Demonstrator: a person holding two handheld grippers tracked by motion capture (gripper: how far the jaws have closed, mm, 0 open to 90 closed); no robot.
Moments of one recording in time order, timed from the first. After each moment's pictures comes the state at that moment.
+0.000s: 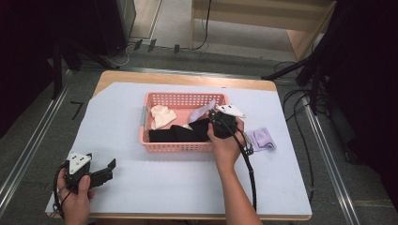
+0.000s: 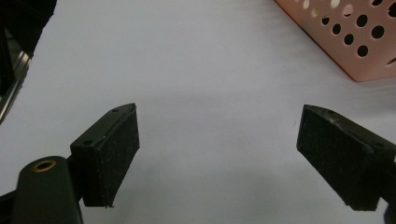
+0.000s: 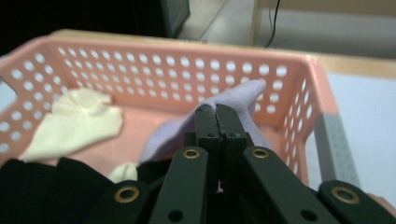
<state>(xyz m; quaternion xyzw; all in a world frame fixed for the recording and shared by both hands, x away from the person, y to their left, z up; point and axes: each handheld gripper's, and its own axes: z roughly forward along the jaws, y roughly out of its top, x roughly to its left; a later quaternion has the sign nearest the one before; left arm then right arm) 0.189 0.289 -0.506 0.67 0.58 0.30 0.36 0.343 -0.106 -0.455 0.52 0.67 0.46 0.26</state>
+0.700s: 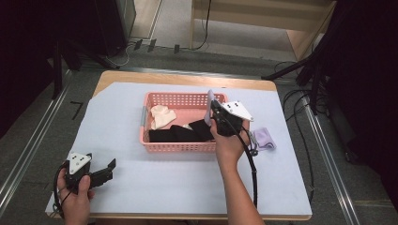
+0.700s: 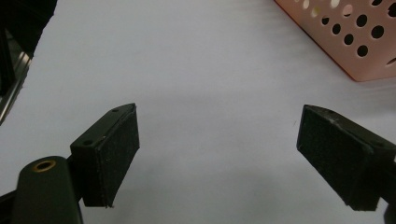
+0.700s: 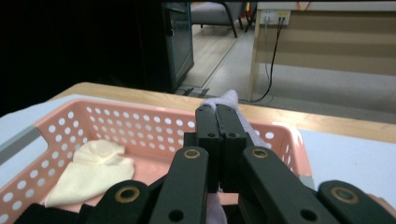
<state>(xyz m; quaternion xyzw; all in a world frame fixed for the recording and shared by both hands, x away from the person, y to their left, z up) 0.189 0.289 -0.506 0.67 0.58 0.30 0.36 0.330 -0.113 -0.426 0.48 0.63 0.52 0.31</state>
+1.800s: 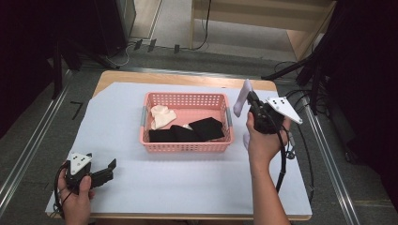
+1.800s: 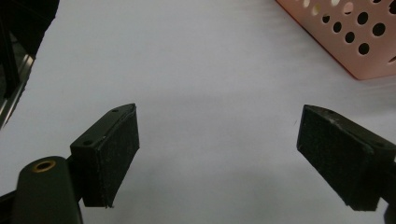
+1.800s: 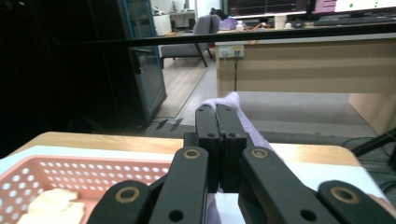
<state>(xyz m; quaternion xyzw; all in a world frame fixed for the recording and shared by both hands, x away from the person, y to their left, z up) 0.188 0.287 -0.506 0.67 0.57 0.30 0.36 0.314 -0.201 -0.383 0.51 0.56 0.54 0.36</state>
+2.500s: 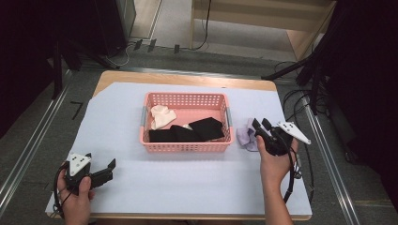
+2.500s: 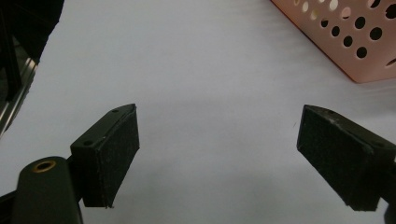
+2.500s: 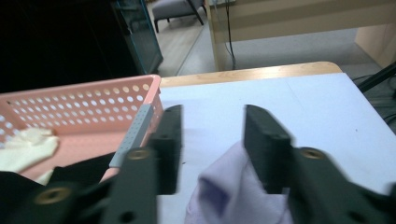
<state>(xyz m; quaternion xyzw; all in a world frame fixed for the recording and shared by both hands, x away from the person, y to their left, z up) 0.187 0.287 -0.506 0.67 0.57 0.31 0.36 0.295 -0.252 -0.460 0.57 0.57 0.52 0.28</state>
